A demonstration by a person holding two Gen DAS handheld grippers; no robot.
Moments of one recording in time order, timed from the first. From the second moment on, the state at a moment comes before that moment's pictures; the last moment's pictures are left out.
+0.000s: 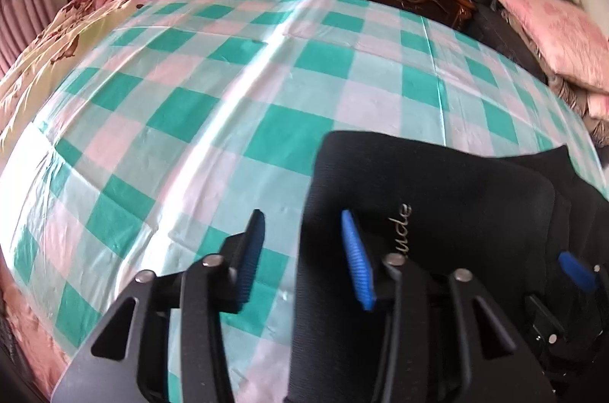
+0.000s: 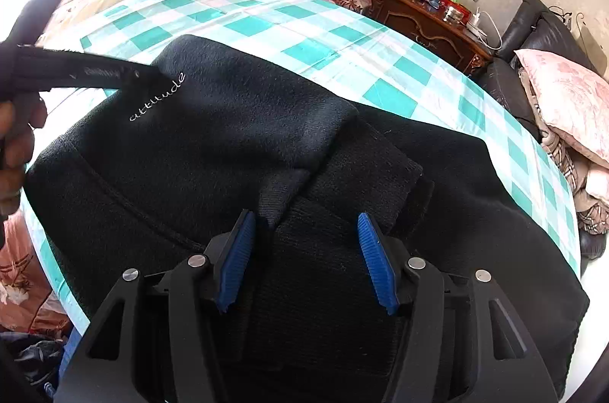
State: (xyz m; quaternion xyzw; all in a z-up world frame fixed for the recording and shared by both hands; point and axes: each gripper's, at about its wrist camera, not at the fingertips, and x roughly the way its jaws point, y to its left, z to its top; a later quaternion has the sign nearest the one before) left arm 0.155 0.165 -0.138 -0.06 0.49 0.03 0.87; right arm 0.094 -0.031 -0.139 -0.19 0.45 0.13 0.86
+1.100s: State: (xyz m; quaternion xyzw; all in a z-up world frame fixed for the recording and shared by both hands) left arm 0.022 0.182 -0.144 -0.25 0.45 -0.11 0.85; right arm 0.183 0.038 -0.065 -0.16 0.52 0.21 0.82
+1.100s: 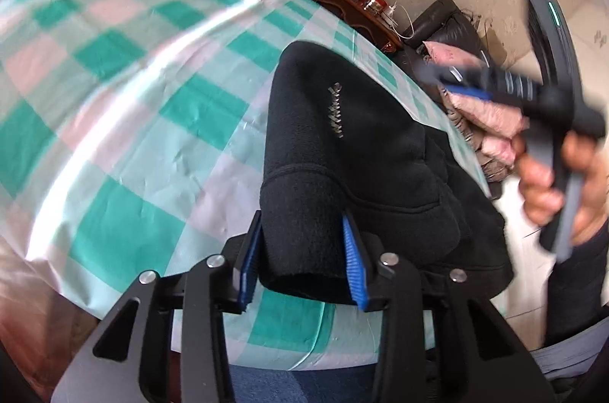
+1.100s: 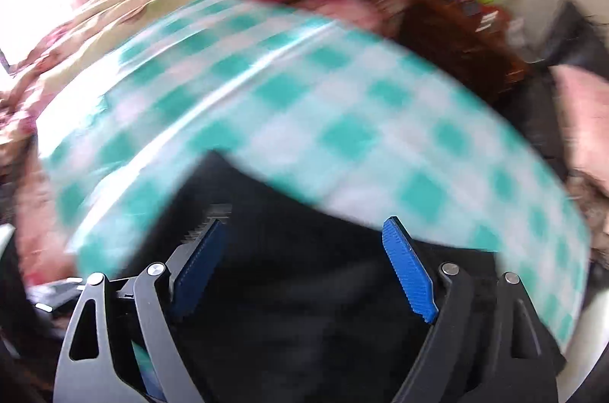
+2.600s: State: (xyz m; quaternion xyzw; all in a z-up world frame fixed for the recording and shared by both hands) left arm 0.006 0.039 -0.022 -0.01 0.32 -0.10 0.94; right arm 0.193 -0.051 0.006 0.08 0.54 0.34 0.77
